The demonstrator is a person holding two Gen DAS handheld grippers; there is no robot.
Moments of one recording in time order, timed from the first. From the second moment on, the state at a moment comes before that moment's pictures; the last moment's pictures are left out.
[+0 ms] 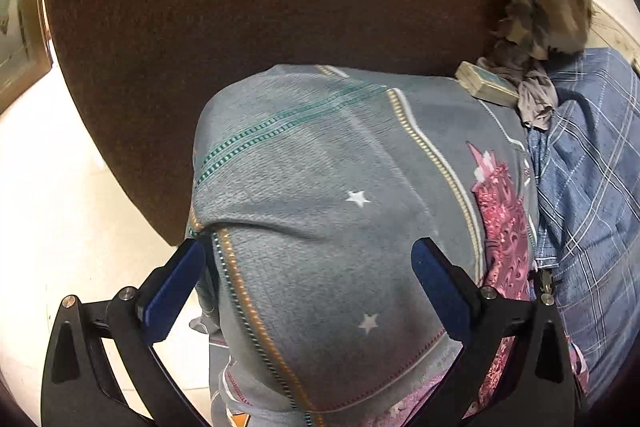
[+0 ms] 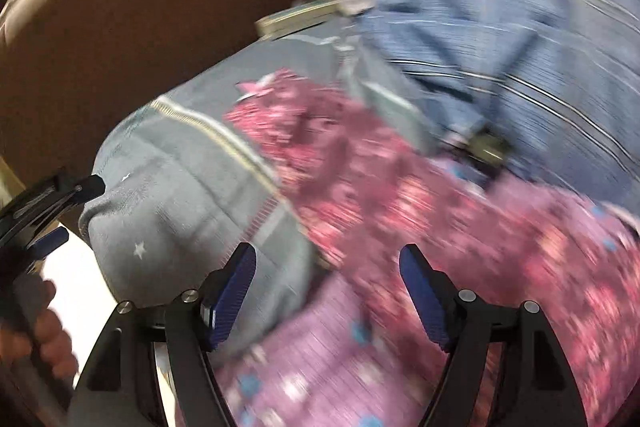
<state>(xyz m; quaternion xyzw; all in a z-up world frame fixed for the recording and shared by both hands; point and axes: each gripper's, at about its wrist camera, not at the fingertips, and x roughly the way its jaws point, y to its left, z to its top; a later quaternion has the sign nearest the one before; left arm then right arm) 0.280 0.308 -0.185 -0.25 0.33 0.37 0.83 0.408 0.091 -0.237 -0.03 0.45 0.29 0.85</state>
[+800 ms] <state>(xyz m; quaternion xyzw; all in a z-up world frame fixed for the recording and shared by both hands) 0.374 0.170 -0.241 -0.18 0.47 0.10 0.86 0.394 -0.128 -0.177 0.19 0.34 0.16 0.91</state>
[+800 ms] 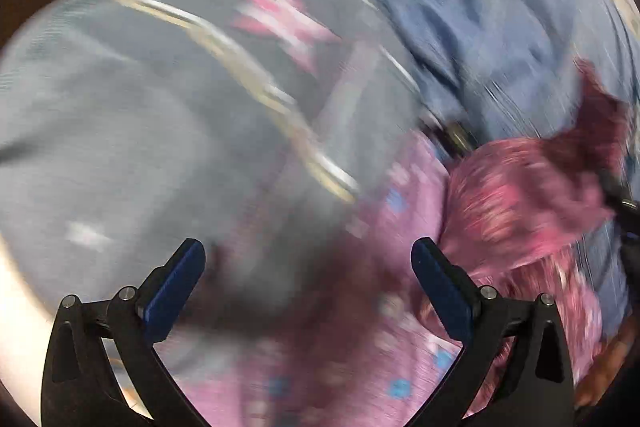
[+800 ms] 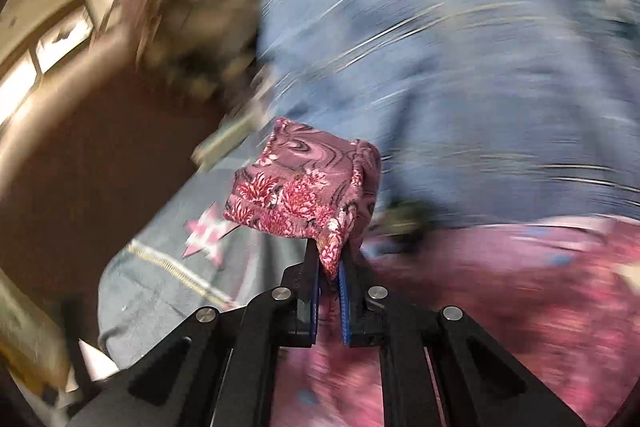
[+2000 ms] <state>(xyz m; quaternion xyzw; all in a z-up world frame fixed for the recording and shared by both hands) 0.390 -0.105 -0.300 0.10 0.48 -0.03 0.87 0.262 -0.409 -0.287 0.33 0.39 -0.02 0.86</state>
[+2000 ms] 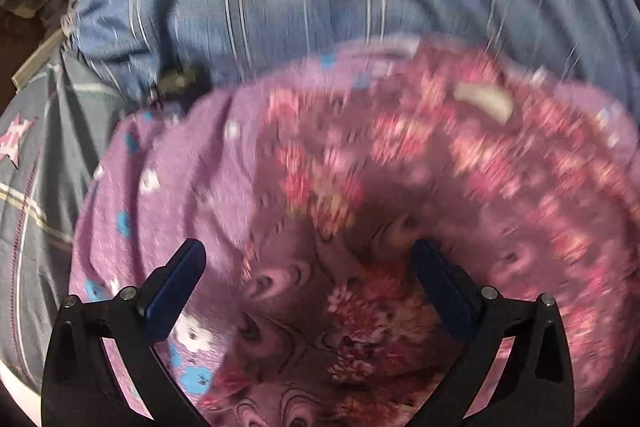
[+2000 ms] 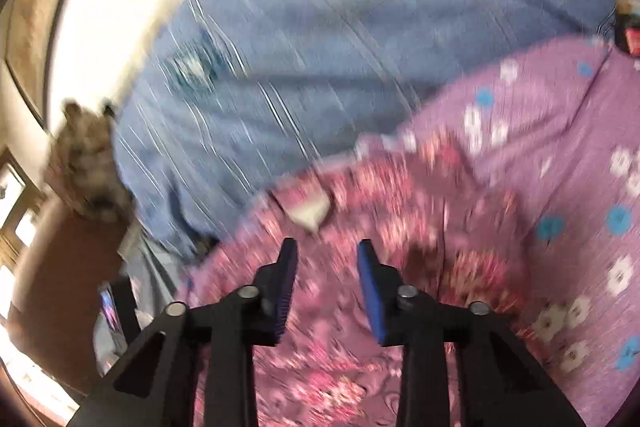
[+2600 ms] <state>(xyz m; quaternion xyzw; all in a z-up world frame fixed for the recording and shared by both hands) 0.390 -0.089 -0.303 0.08 0.49 0.00 0.87 0.254 -0.465 -0.321 0.38 0.39 -0.12 0.83</state>
